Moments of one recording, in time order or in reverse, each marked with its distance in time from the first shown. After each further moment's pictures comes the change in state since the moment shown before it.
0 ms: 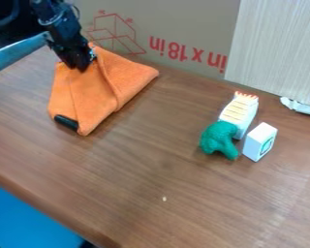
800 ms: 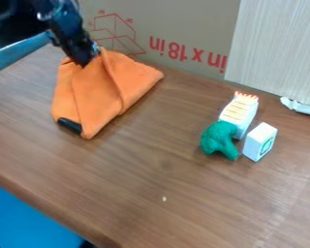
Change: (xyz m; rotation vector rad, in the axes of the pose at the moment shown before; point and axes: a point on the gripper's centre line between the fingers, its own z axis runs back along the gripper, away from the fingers) arm 0.003 -0.018 0.019 -0.079 -0.042 0.002
